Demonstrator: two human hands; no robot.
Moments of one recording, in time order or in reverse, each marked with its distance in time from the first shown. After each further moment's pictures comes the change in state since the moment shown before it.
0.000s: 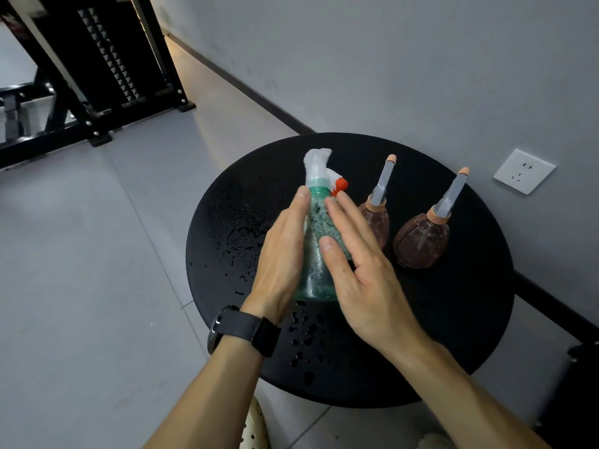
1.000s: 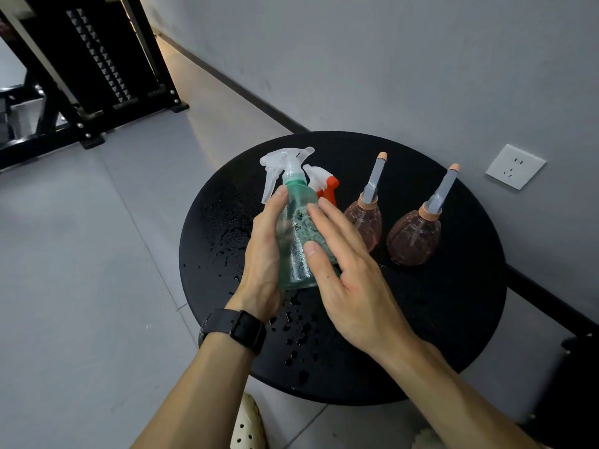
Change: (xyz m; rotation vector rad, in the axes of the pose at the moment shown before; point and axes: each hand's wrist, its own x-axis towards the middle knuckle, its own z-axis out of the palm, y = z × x) left_hand 0.007 -0.007 -0.005 -0.300 -0.089 0.005; right_hand -0.004 0.001 0.002 -0.044 -0.022 0.000
